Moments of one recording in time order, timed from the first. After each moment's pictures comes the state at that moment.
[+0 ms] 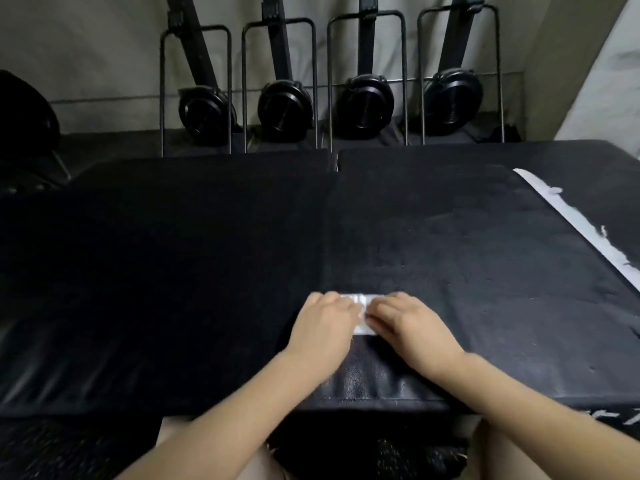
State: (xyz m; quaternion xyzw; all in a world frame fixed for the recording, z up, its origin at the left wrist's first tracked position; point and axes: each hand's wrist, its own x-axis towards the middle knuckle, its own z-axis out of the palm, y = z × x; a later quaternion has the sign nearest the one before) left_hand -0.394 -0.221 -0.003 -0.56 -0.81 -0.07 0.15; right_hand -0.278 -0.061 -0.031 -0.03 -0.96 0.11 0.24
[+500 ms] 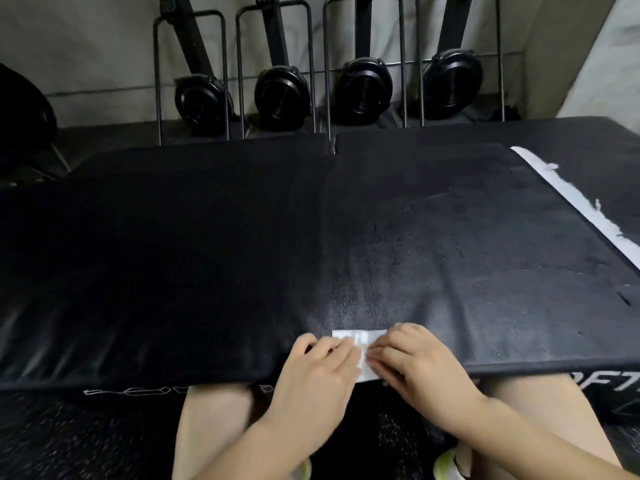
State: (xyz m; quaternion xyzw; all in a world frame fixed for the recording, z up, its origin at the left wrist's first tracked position) left_hand -0.313 -0.302 -0.018 -0.60 -0.78 -0.10 0.16; right_hand -0.204 -0.118 -0.042 0.04 -0.95 0.16 0.26
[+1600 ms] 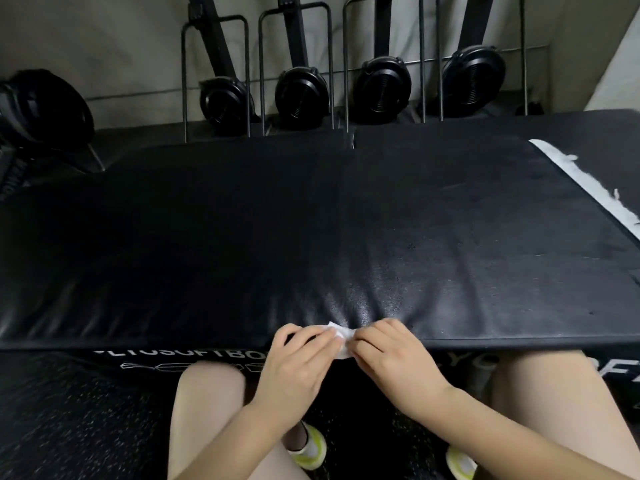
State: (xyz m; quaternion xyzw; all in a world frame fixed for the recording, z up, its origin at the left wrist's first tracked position) left_hand -0.330 -0.362 -0.051 -0.58 -0.75 -0.21 0.25; right_hand -0.218 -0.177 -0.061 0.08 -0.94 0.08 0.31
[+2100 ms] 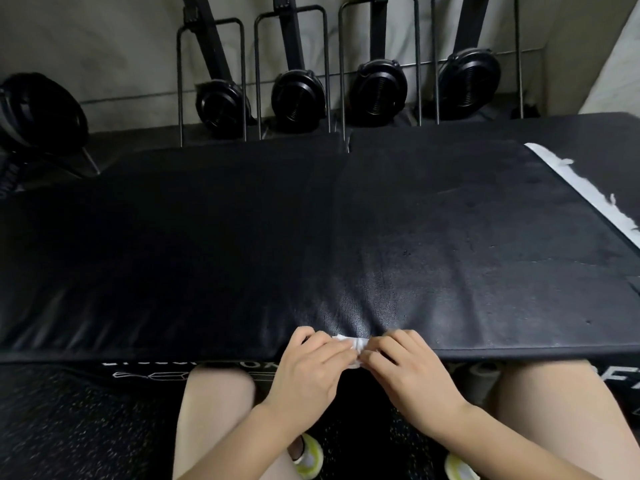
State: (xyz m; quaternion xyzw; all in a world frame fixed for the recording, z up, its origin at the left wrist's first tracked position) left_hand -0.325 -0.329 -0.046 -0.61 -0.72 -0.24 0.23; right_hand -0.196 -0.158 -0.057 0.06 -0.95 0.07 0.30
